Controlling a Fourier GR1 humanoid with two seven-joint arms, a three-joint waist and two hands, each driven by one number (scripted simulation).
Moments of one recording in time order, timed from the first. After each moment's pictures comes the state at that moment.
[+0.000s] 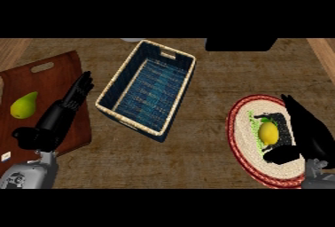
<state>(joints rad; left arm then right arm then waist) -0.15 0.25 -0.03 -1.61 0.01 -0.13 0.03 -0.06 -0.36 0.09 -1.72 0.81 0.19 0.61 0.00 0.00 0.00</state>
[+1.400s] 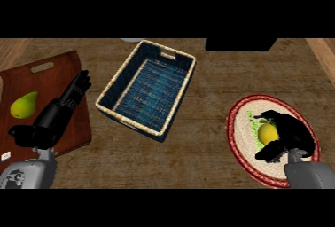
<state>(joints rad) -0.17 0.21 0.06 -1.58 -0.05 -0.22 0.01 -0.15 -0.26 0.01 -1.38 0.91 0.22 0.46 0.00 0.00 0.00</state>
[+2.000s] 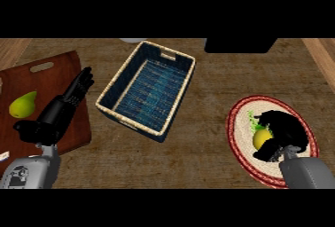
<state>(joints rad) -0.19 0.19 0.06 -1.57 -0.06 -0.22 0.03 -0.19 -0.29 0.06 -1.32 1.01 0.19 0.38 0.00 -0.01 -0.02</state>
